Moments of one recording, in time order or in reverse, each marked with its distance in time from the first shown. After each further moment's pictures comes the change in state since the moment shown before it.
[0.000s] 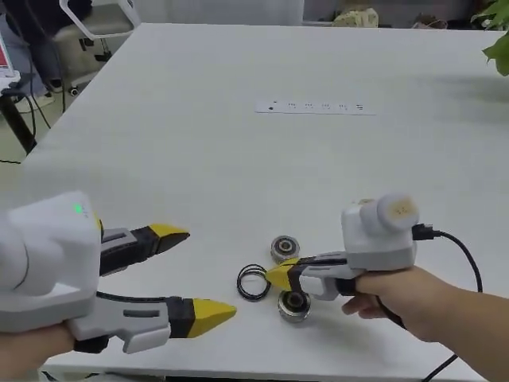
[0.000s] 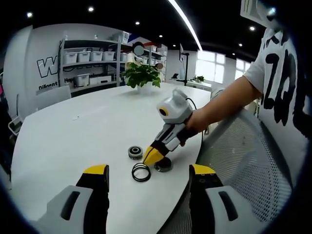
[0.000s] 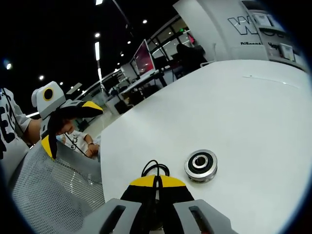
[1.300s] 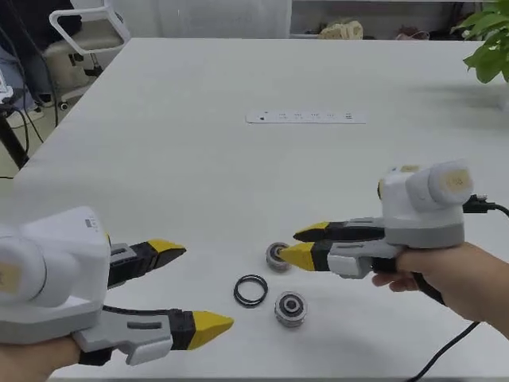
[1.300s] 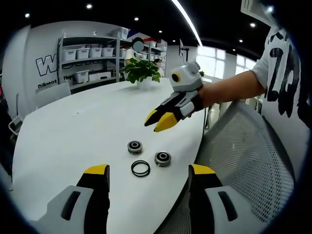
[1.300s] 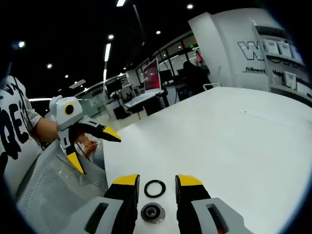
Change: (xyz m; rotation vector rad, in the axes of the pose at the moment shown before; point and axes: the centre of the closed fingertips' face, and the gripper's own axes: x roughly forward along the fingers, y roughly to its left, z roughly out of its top) left arm 0.001 -0.001 -0.009 0.013 0.044 0.003; right arm -0.065 0.017 0.051 -0.161 -0.099 -0.054
